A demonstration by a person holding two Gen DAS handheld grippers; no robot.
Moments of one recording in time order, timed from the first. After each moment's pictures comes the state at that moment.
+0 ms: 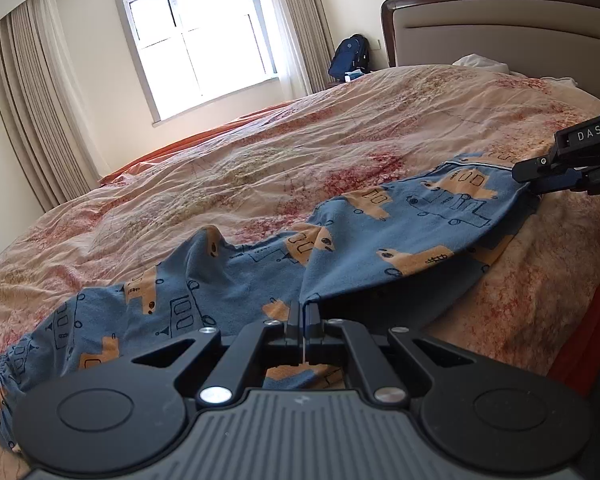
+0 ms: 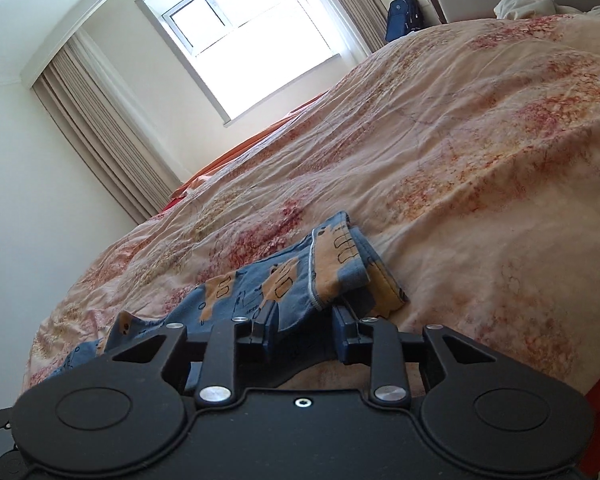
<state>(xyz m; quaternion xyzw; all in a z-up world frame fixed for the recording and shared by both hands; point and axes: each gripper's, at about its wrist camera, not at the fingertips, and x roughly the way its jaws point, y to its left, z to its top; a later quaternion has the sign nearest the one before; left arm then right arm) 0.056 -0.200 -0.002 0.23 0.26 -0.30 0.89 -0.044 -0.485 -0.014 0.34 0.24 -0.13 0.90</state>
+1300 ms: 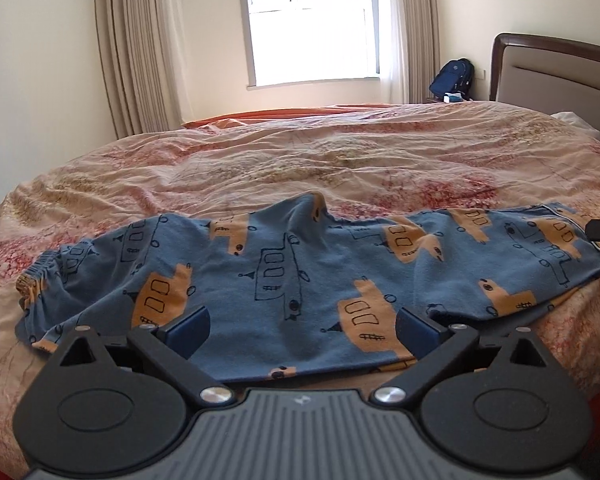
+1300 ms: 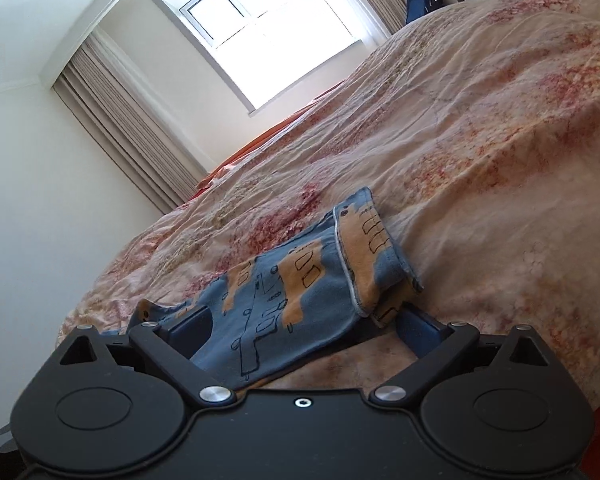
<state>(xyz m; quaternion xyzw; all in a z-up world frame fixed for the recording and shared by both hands) 0.071 -0.147 0.002 0.10 0.30 -0.16 0.93 -0.038 -0.491 -0.033 0.37 0.23 -0.08 0.89</state>
